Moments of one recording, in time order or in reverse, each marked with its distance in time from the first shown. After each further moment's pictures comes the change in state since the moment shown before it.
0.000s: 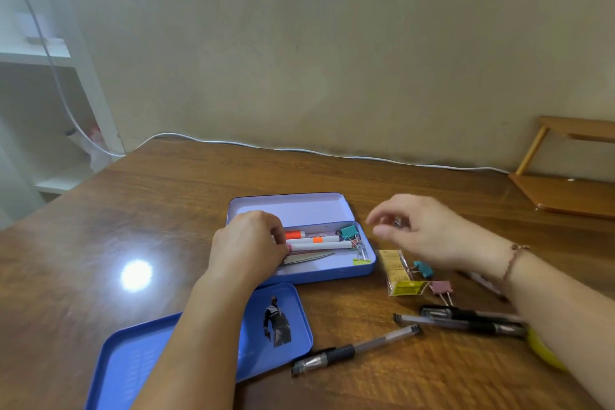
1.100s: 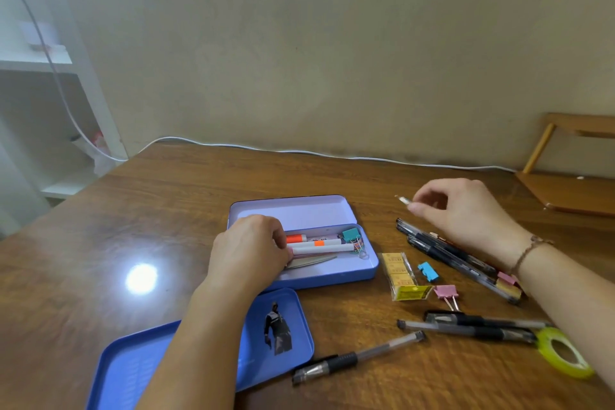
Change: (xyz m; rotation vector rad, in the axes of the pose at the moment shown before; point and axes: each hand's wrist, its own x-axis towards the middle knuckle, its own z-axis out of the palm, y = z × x) left_hand -0.002 0.002 0.000 0.021 0.020 0.008; right_hand 0.008 0.049 -0.008 -0.003 0.298 0.195
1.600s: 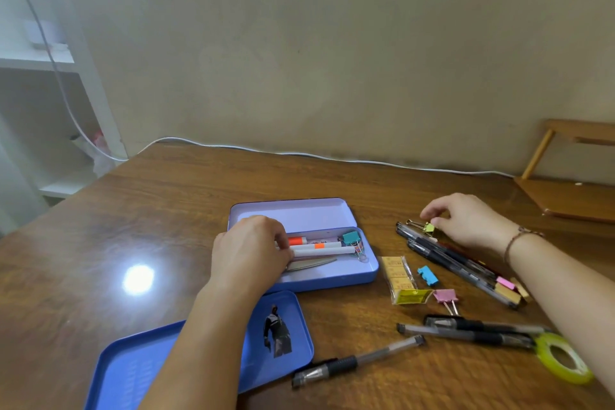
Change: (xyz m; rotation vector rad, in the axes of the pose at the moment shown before) left_hand -0.001 0.004 -0.001 0.033 0.030 -0.006; right_hand 0.027 0.042 0.014 -0.155 -0.252 0.151
